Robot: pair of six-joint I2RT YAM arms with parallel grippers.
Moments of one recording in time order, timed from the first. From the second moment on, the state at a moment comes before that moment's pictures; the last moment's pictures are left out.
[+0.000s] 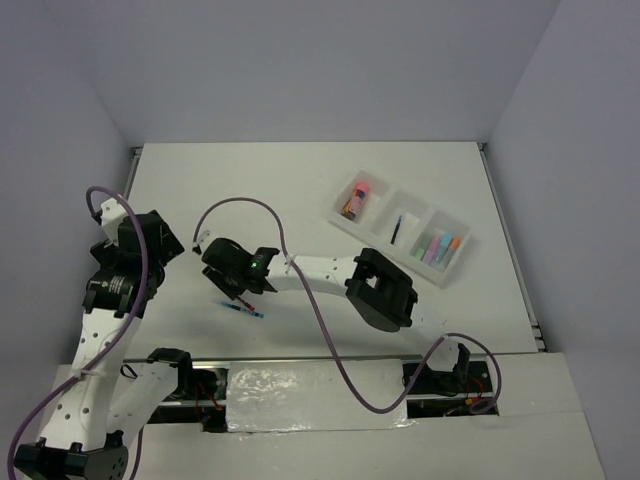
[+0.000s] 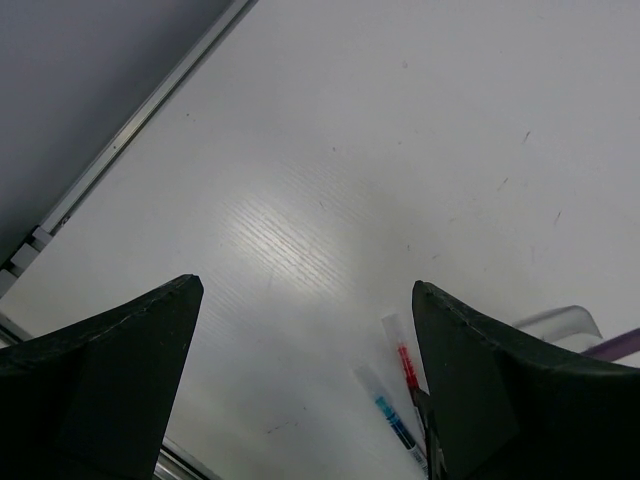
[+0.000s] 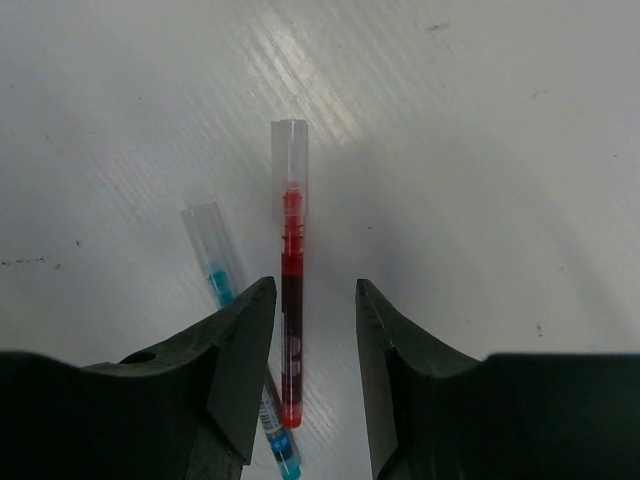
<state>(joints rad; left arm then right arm) -0.10 0.77 0.94 -0.84 -0.59 -0.55 1.18 2.25 1.81 -0.39 0.17 0.18</state>
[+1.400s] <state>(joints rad) -0.10 0.84 0.93 -0.79 -0.45 -0.47 0.26 1.68 1.28 -0.49 0.33 0.29</state>
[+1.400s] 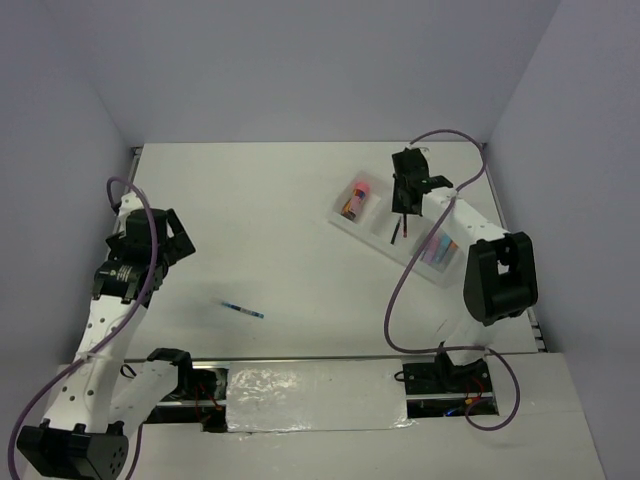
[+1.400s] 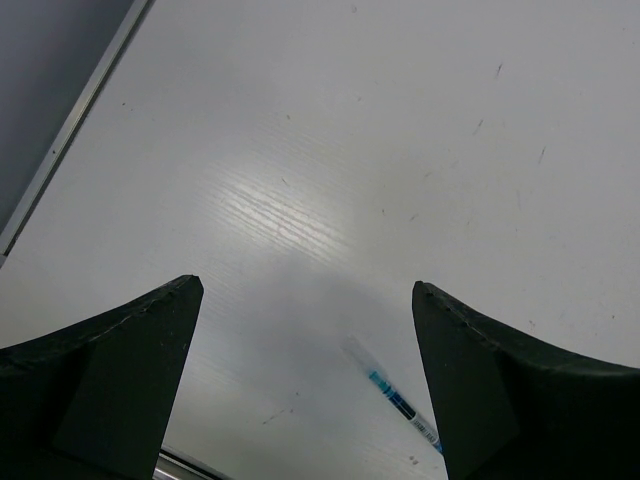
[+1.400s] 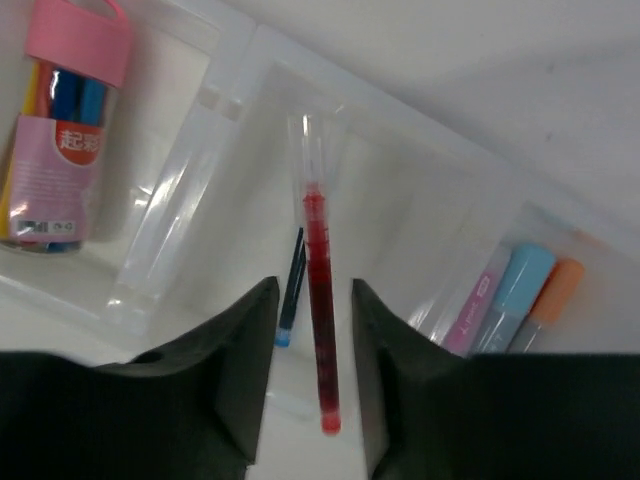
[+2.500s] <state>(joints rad) -0.07 0.69 0.92 -0.83 -0.62 -0.53 1.25 2.23 1.69 -0.38 0.12 0.01</state>
